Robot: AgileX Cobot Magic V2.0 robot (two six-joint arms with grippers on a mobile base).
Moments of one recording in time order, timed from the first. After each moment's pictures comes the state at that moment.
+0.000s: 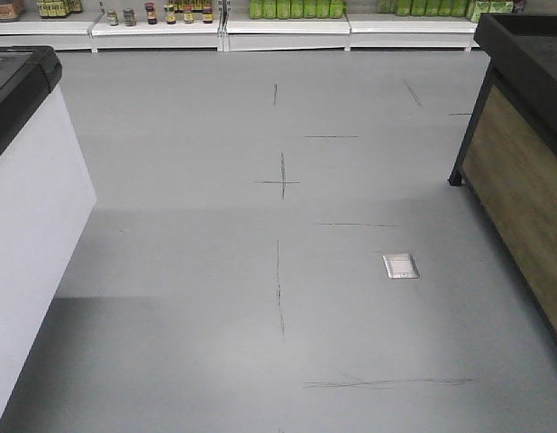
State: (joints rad) left arm -0.01 -0.01 0.03 -0.03 0.14 -0.17; right arm 0.01 -0.01 0.03 -0.31 0.19 0.39
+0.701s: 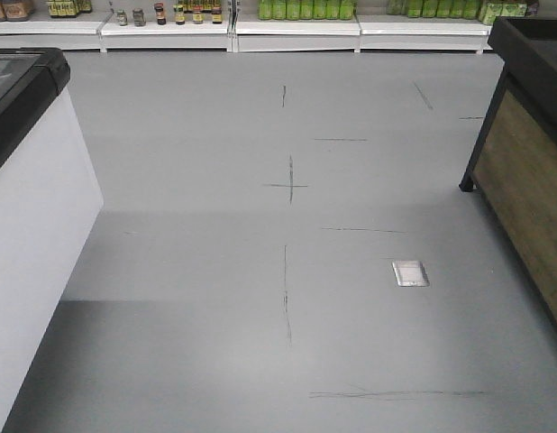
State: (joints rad) left arm -0.01 -0.01 0.03 -0.03 0.14 -0.17; right arm 0.01 -0.01 0.03 -0.31 0.19 0.39
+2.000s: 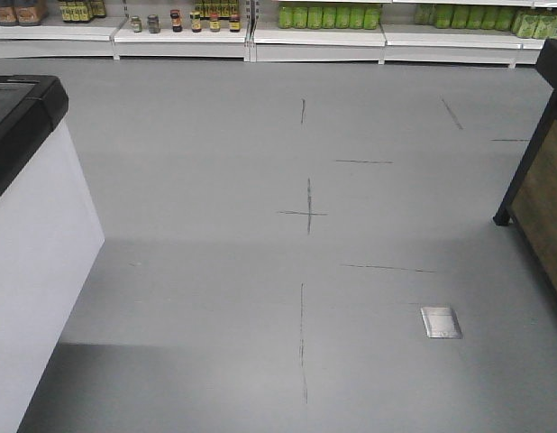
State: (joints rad) left arm -0.01 -0.01 0.03 -0.03 0.14 -0.17; right arm 0.01 -0.01 0.03 -0.31 0.19 0.39
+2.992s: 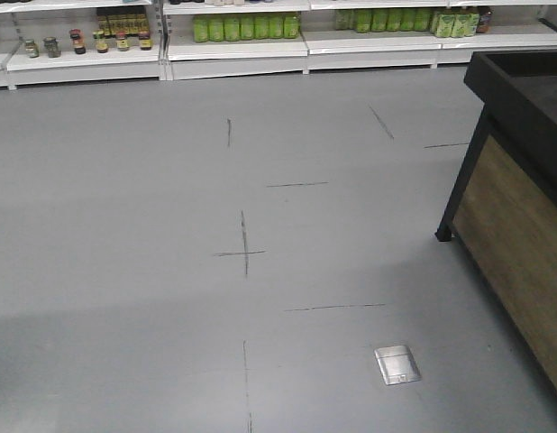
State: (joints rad) left arm -0.01 -0.01 0.03 -0.03 0.14 -0.17; right arm 0.01 -0.01 0.03 -0.31 0.19 0.39
